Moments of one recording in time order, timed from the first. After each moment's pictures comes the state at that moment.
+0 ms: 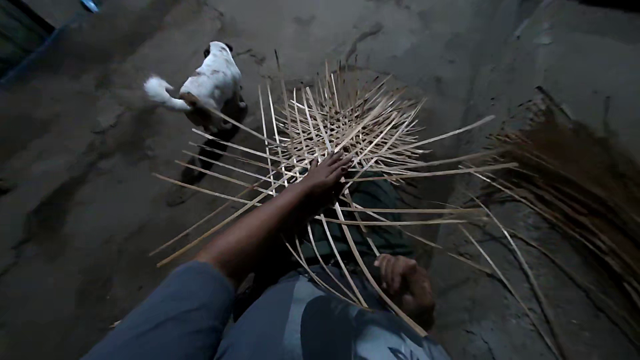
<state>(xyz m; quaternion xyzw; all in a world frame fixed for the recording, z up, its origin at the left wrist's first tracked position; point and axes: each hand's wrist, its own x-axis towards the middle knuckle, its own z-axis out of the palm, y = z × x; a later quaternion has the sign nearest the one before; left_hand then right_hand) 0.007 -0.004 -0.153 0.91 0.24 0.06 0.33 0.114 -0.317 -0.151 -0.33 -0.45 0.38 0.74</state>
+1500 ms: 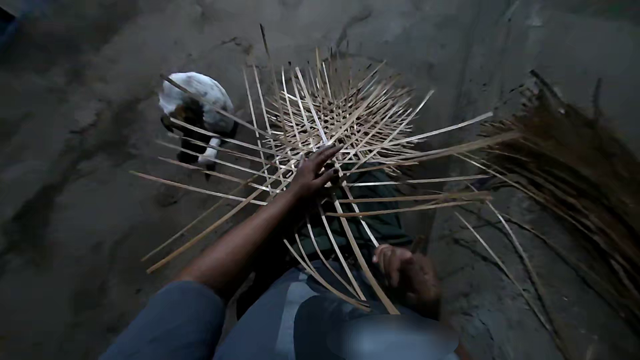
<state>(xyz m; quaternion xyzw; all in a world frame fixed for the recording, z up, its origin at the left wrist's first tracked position) -0.021 -0.017 -0.156 0.86 0.20 0.26 0.39 0.109 -0.306 -0.115 -0.35 -0.51 0.39 0.68</state>
